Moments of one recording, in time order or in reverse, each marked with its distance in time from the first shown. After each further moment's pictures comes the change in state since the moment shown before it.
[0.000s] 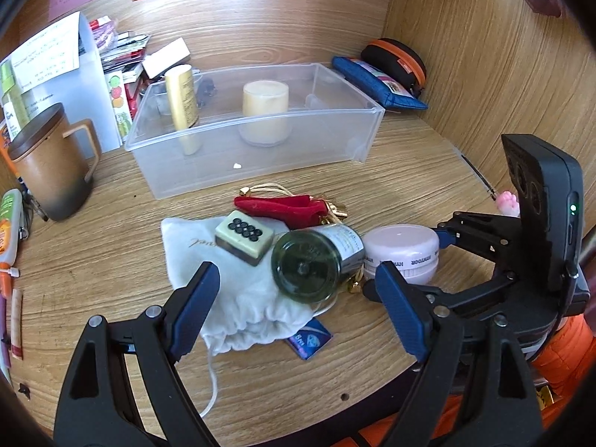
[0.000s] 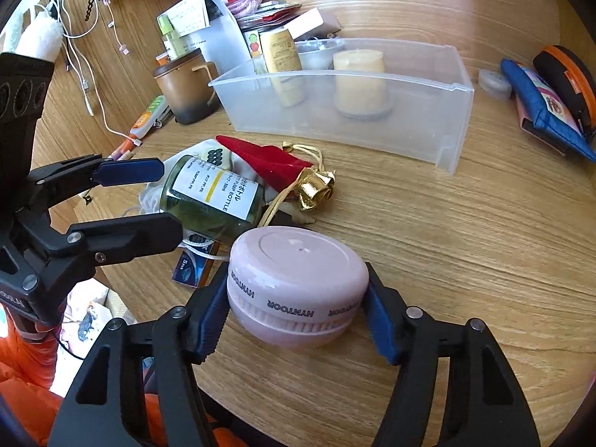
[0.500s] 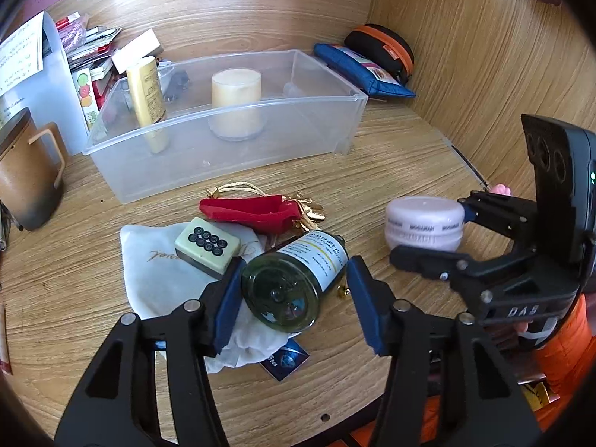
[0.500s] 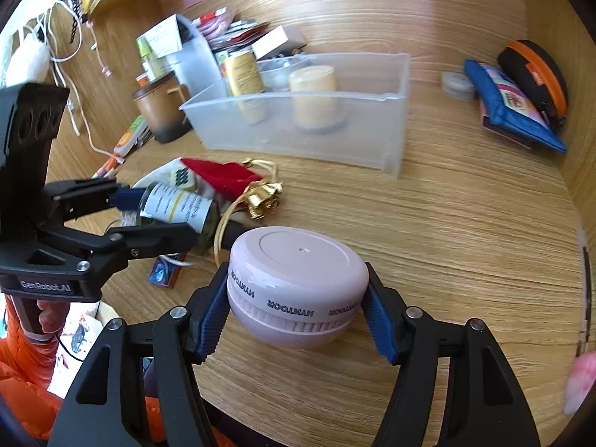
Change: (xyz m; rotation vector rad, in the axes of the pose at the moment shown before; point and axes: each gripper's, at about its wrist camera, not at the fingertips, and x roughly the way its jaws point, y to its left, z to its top) left arm 0.021 -0.012 0.006 0.026 0.036 -0.049; right arm -0.026 -0.029 0.001 0.054 -0.044 -0.055
